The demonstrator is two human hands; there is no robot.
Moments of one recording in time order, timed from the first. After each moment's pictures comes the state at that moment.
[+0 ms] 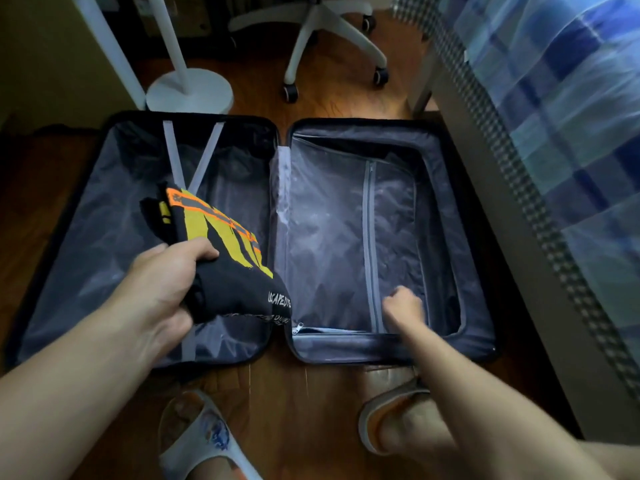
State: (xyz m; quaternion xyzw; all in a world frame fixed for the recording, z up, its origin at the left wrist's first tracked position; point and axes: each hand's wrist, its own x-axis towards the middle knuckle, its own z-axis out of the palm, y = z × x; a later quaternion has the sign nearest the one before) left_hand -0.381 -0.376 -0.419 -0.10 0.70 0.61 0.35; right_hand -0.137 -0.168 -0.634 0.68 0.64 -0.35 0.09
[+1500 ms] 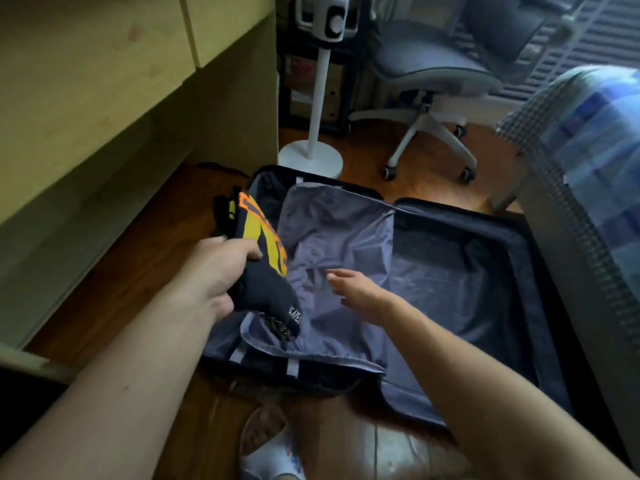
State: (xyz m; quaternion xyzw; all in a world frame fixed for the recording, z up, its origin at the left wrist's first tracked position) left_hand -0.488 -0.515 -0.356 -0.09 0.71 0.63 0.29; right_hand -0.402 -0.302 -0.507 0.35 0.68 -0.63 0.10
